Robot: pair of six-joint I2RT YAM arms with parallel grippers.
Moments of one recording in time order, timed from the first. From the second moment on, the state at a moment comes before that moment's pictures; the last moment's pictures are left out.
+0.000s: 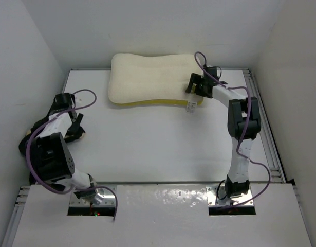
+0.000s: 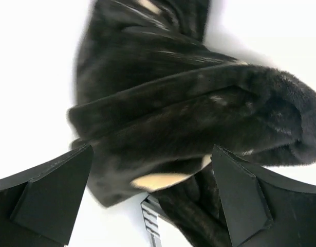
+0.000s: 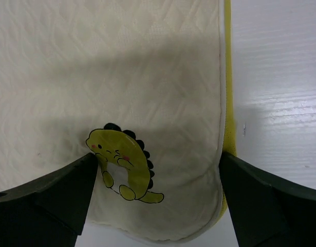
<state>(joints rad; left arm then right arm) 0.32 1.48 0.97 -0.46 -0.43 0.71 0.13 2.14 1.54 -0.18 -0.06 0.35</state>
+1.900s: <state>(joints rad) -0.18 1.51 1.74 -1.06 0.18 0.67 0.53 1.64 1.03 0.28 -0.24 0.23</state>
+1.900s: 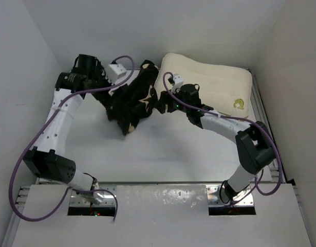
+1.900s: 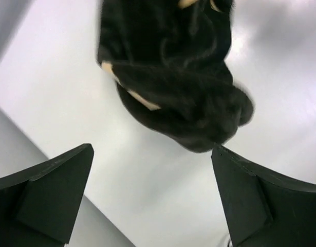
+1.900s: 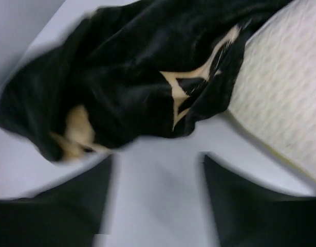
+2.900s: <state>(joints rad) 0.02 2.01 1.50 -0.51 0.29 0.30 0.90 1.99 1.19 0.23 -0.14 0.30</state>
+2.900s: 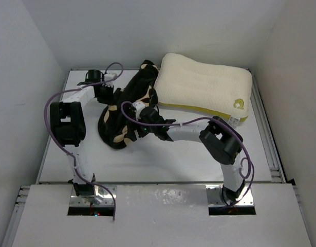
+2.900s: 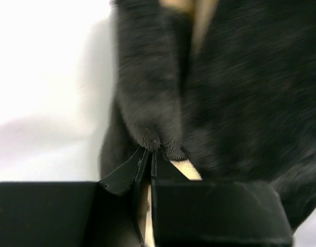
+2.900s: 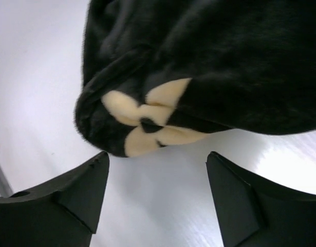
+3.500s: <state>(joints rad) 0.50 1.43 2.08 -0.64 0.23 0.33 0.72 1.70 1.10 0.23 -0.08 0.30</state>
